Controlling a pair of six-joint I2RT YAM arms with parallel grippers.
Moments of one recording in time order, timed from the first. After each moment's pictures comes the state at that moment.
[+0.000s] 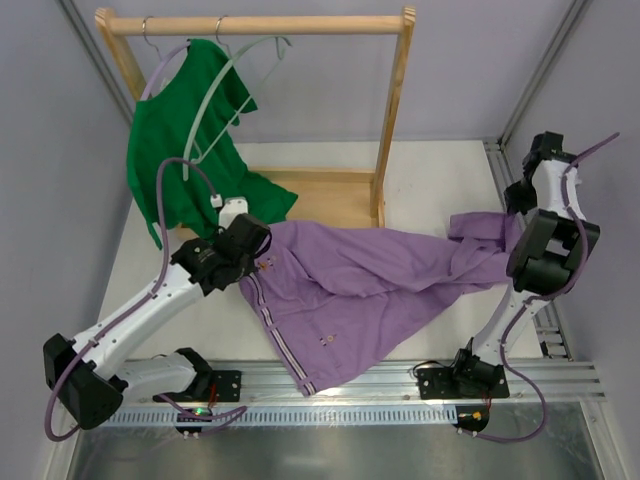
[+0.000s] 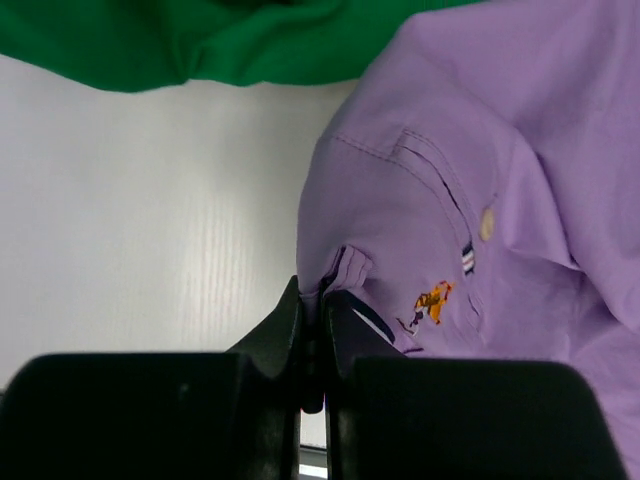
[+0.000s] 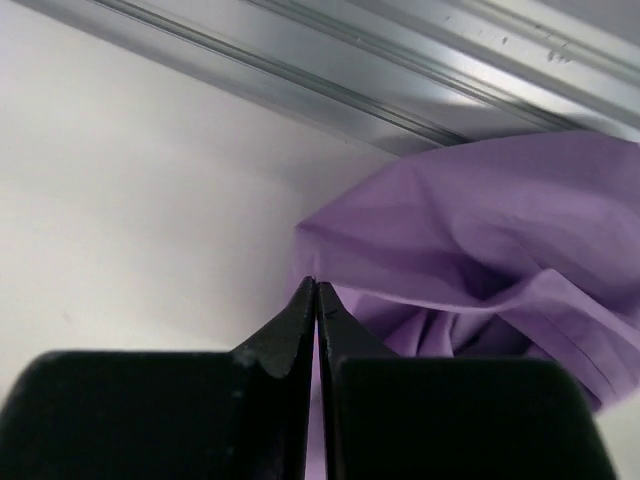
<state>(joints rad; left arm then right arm) -0.71 1.13 1.04 -0.92 -0.56 -0.65 -0.38 2.01 1.74 -0.93 0.22 0.80</state>
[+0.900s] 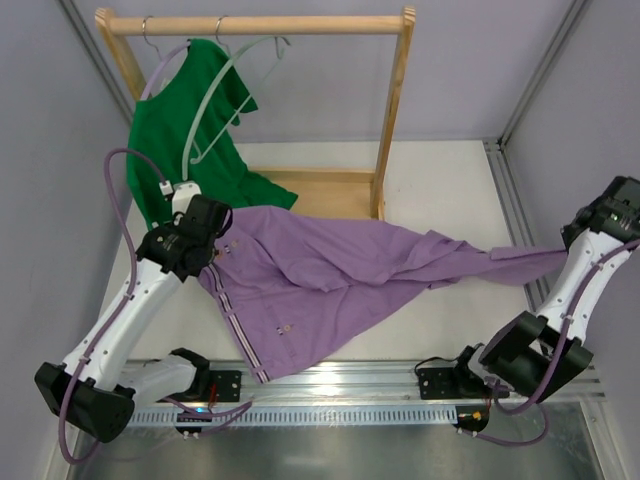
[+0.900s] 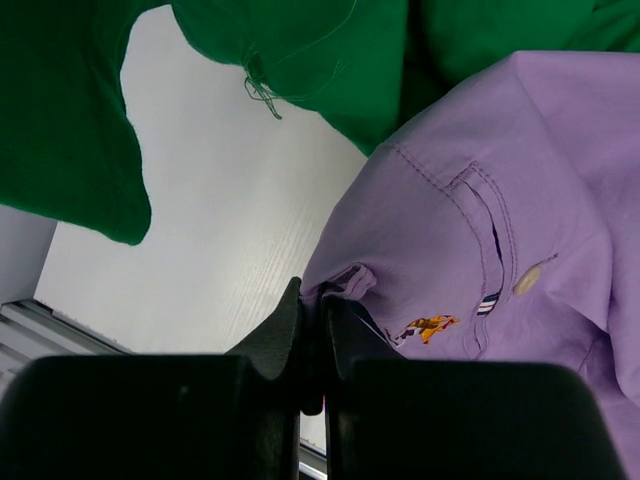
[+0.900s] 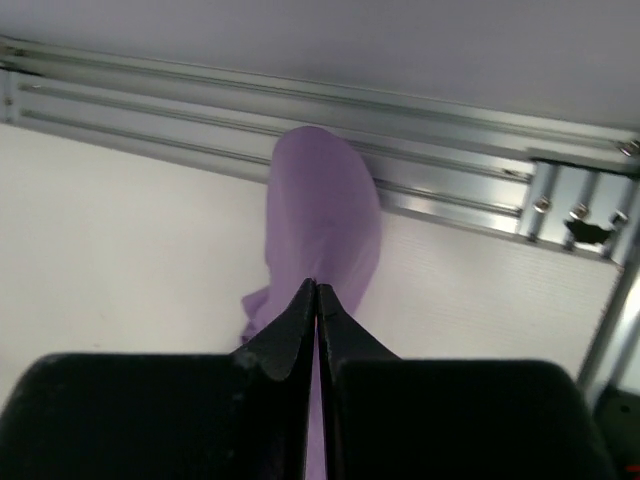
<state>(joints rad) -0.43 1.09 1.15 -1.05 -0.68 -0.55 -0.66 1.33 1.41 -0.96 0.23 0.74</state>
